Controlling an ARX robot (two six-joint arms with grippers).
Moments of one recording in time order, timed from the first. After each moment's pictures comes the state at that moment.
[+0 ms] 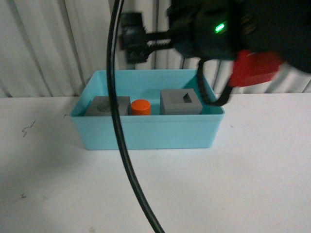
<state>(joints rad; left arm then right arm) 0.00 0.01 0.01 0.00 0.00 -0.01 0.50 1.92 1.17 0.53 0.13 0.04</state>
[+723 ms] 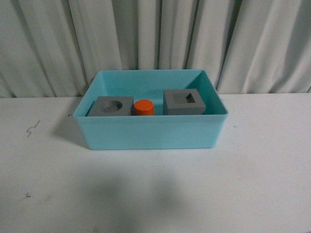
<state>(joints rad) 0.00 0.01 0.01 0.00 0.00 -0.01 0.48 1.08 0.16 0.84 0.49 0.13</state>
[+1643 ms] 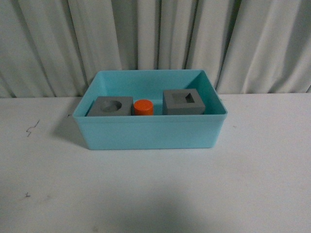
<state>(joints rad) 0.00 0.01 0.01 0.00 0.00 -0.01 0.05 0.43 0.01 0.42 0.03 0.00</state>
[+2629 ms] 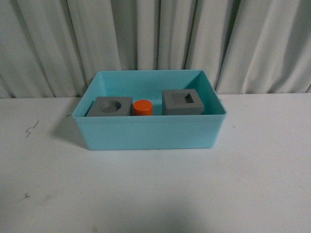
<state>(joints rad) 0.00 0.01 0.01 0.00 0.00 -0.01 0.00 0.12 0.01 0.08 0.00 0.00</state>
